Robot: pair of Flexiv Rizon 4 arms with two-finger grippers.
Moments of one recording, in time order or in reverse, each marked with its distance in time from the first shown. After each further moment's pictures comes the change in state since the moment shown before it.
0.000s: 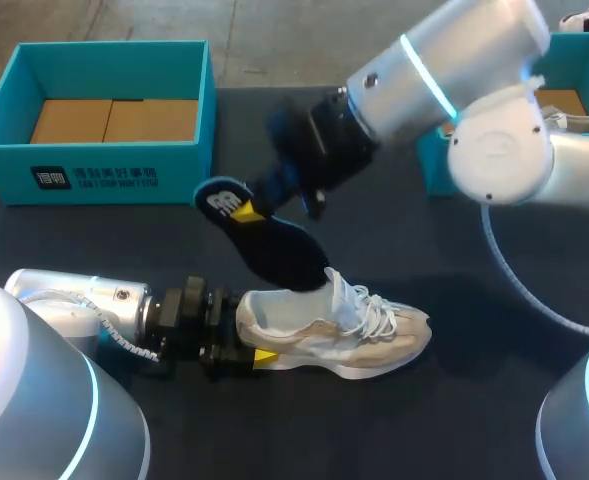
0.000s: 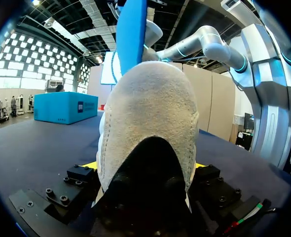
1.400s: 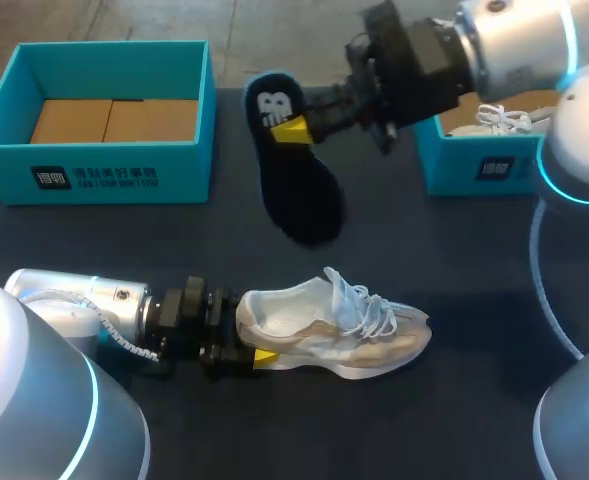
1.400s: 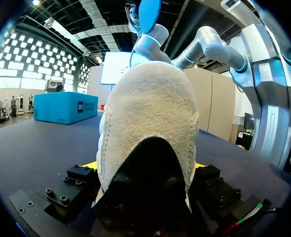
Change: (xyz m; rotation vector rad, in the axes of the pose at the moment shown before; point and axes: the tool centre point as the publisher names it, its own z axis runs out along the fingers) left arm 0.000 0.000 0.000 0.000 0.000 0.000; right arm 0.025 0.081 -0.125 -0.317 -0.092 0.036
